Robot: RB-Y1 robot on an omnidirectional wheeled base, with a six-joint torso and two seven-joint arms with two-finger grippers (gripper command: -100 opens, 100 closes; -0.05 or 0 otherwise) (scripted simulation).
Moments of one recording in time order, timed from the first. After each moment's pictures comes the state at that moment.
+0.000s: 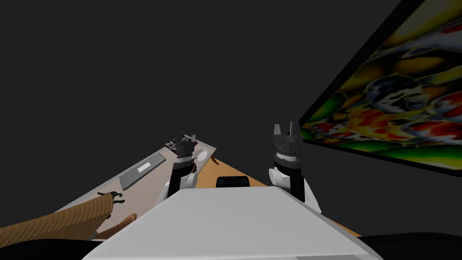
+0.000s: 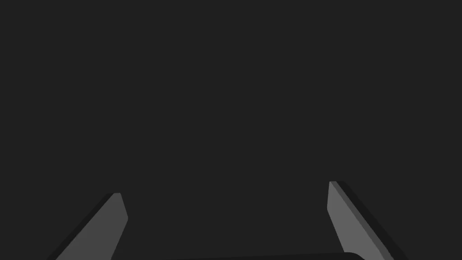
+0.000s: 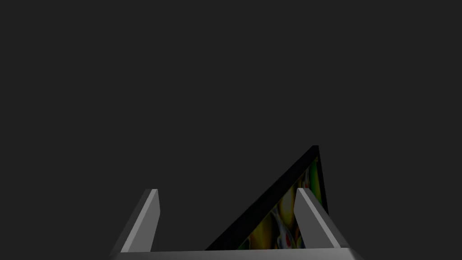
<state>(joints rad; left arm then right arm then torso) 0.54 -0.02 0.01 -2.26 -0.11 -0.44 0.17 0.51 -0.04 -0.03 -2.33 0.05 -0.63 -0.10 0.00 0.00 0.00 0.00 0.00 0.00</state>
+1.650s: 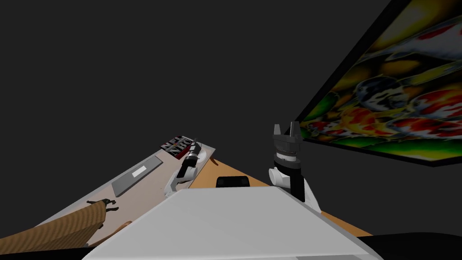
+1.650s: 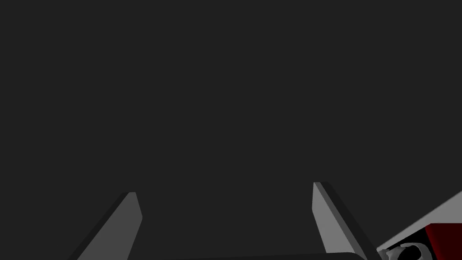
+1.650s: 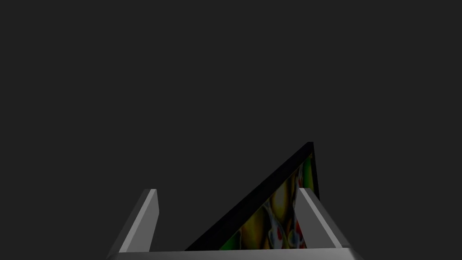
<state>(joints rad) 0.32 0.18 0.08 -1.84 -0.01 -0.11 0.20 0.51 -0.04 -0.03 -2.33 0.05 -0.63 -0.10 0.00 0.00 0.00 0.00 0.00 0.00</state>
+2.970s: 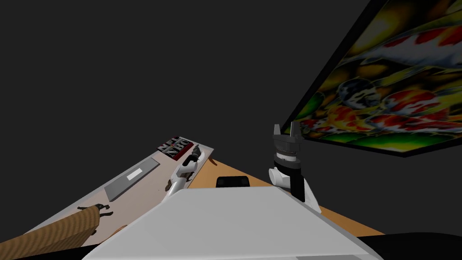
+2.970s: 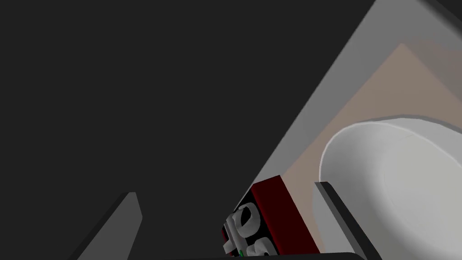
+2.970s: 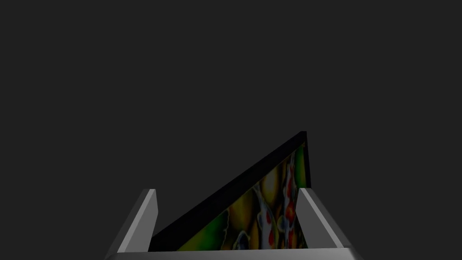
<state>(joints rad) 0.08 0.26 0.14 -1.41 0.08 0.22 0.23 0.51 -0.04 -0.03 -2.33 0.05 -0.63 -0.10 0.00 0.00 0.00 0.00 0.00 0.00</state>
